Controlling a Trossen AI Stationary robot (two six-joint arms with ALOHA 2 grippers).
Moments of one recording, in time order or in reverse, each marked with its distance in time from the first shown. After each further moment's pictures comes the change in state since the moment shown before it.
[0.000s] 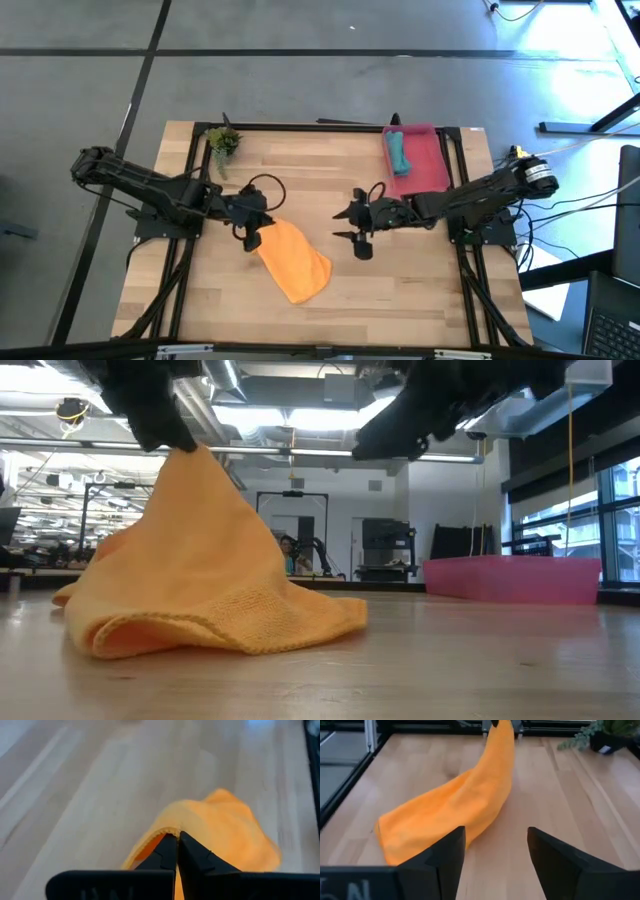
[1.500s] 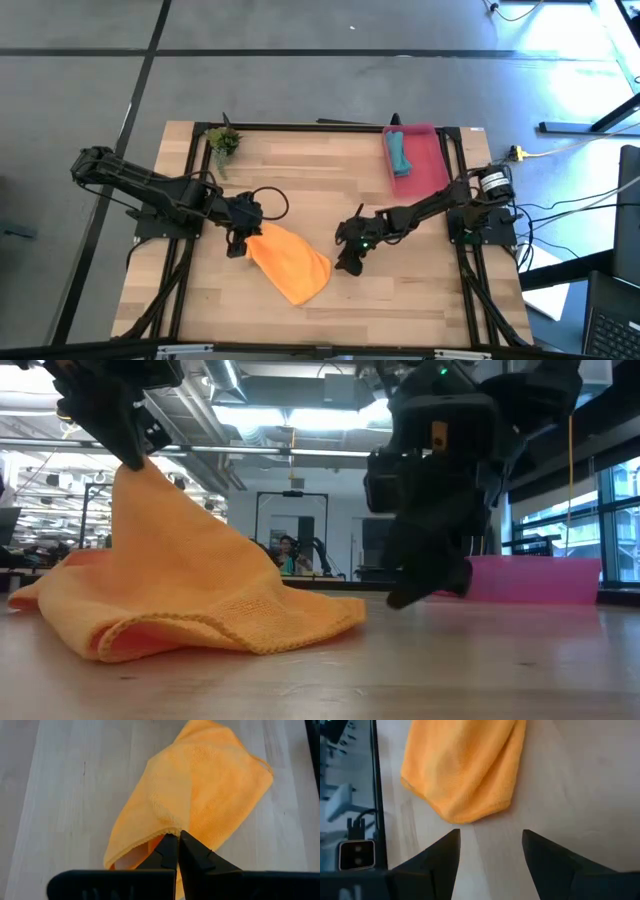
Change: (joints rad) left arm -0.001 0.000 0.000 -0.171 0.191 0.182; right arm -0.002 0.358 0.006 0.071 -0.444 0.702
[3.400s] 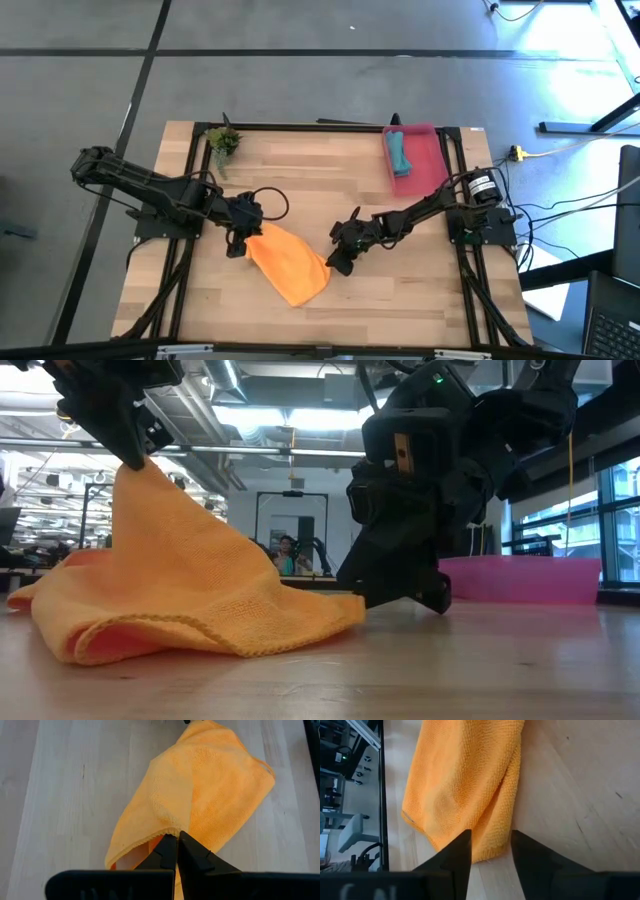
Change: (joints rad) left arm 0.000 0.000 0.000 0.004 0.000 0.024; right arm 0.002 0.113 0.002 0.198 0.076 0.098
